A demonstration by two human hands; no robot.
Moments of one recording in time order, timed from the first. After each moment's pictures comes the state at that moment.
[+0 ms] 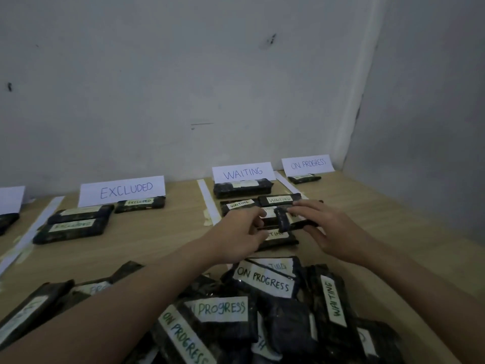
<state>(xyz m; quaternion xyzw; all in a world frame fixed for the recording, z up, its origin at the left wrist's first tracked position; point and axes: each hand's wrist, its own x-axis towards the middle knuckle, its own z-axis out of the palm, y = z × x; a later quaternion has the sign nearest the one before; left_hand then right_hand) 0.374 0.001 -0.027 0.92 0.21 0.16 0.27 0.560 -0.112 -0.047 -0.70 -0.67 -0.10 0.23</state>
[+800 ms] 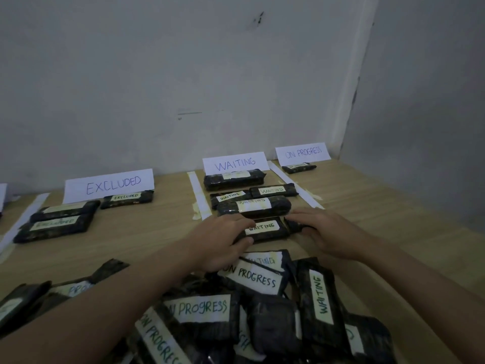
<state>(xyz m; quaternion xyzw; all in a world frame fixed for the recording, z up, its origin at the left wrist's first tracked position) 0.379 0.008 -0.043 0.98 0.16 0.06 0.07 0.584 -0.117 -0.061 -0.74 -0.66 0.00 0.13</state>
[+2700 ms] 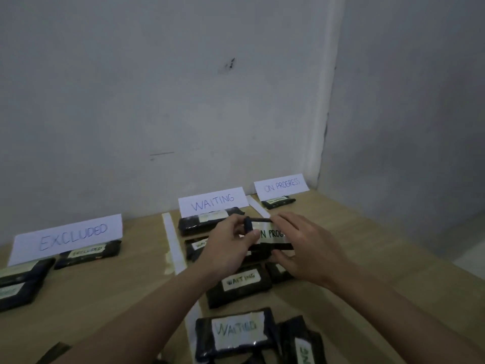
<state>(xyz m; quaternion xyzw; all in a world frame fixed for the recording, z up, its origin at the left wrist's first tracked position) 0.455 0.013 -0.018 0.80 0.24 0.28 0.47 0.587 -0.095 -0.033 -0.71 -0.62 -0.27 0.18</state>
